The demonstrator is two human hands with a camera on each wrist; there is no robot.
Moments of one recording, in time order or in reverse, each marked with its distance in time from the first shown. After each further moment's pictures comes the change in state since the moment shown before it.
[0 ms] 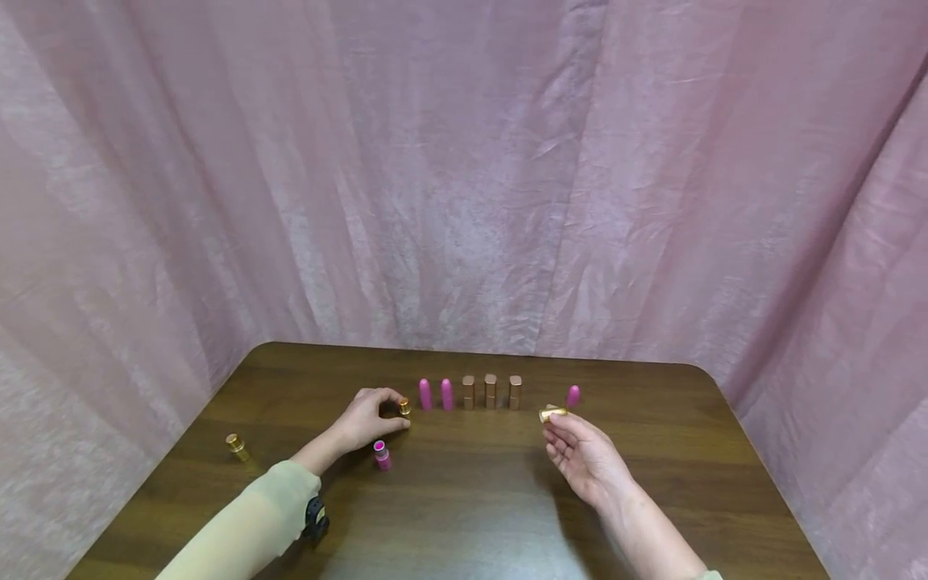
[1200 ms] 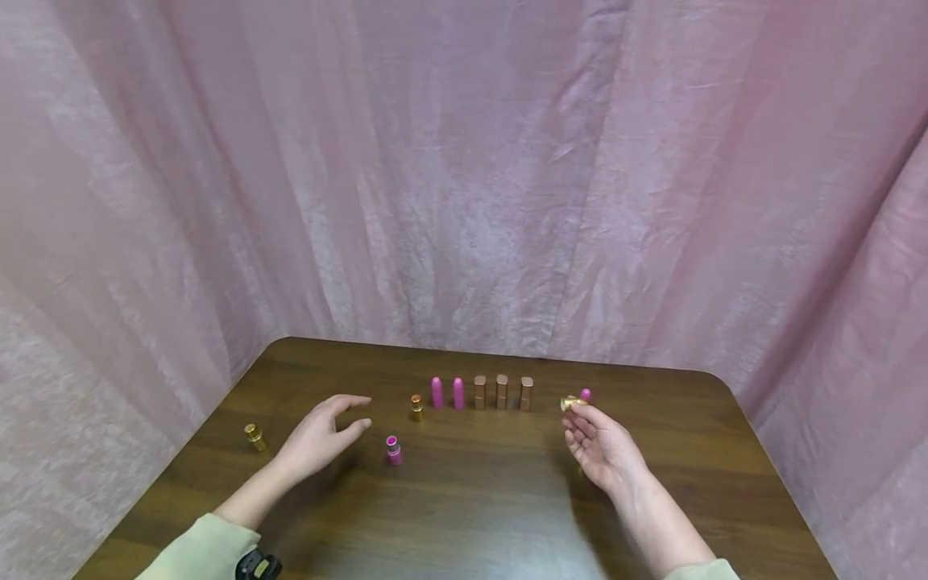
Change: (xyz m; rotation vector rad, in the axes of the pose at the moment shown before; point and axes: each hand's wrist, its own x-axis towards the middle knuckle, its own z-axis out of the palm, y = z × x) left_hand -0.086 0.018 -0.062 0.052 0.139 -0.035; right_hand 0.013 -0.016 -0.007 0.082 0.012 0.030
